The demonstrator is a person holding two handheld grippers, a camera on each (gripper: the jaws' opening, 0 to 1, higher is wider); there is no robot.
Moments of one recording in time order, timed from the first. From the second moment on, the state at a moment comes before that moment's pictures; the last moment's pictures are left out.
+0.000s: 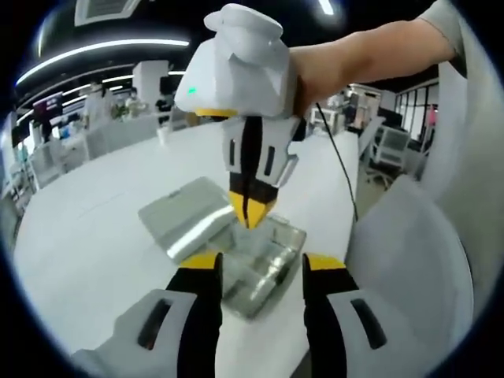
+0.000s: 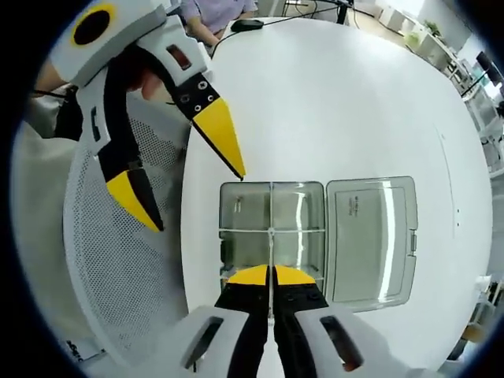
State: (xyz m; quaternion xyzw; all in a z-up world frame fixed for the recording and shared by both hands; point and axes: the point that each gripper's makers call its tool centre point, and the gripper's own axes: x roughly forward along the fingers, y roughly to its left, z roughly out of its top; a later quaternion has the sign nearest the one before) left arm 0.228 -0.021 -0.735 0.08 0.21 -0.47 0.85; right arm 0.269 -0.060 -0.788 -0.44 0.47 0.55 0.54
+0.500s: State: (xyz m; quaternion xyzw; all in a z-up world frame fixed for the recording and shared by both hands) left arm 0.228 -0.021 -0.734 0.08 0.21 -0.47 0.85; right arm 0.268 -0.057 -0.790 -0.42 0.48 0.54 0.55
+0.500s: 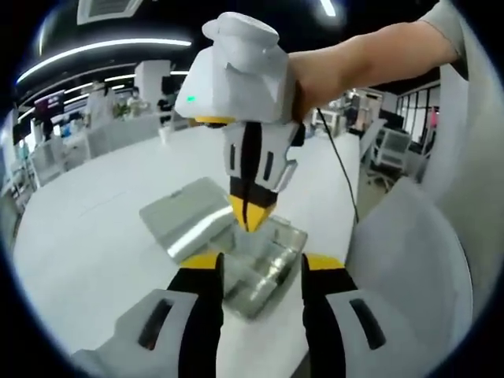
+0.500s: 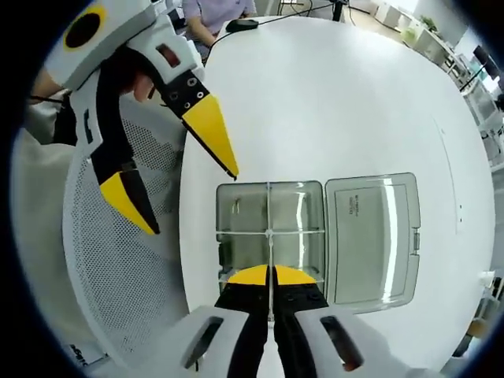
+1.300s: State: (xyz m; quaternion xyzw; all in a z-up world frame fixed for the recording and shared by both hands) left arm 0.227 -0.020 -0.733 0.07 0.21 -0.47 0.85; right arm 0.264 -0.056 -0.795 -0.45 0.48 0.54 0.53
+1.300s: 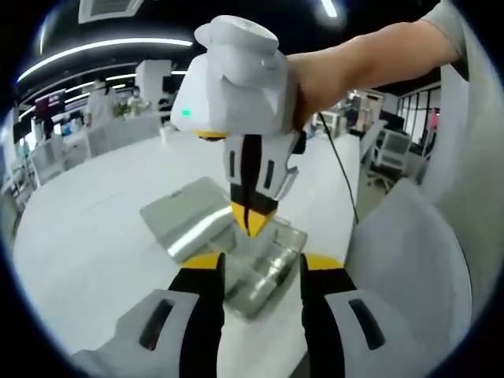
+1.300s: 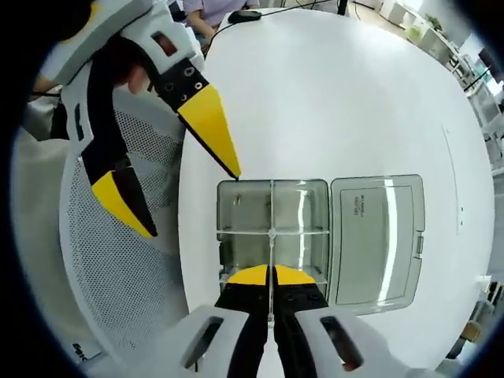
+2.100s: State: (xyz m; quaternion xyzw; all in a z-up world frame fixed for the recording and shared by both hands) left arm 0.226 -0.013 -0.734 0.07 0.22 -0.46 0.86; right arm 0.259 -0.060 -0.813 -0.52 0.46 0.53 0.49
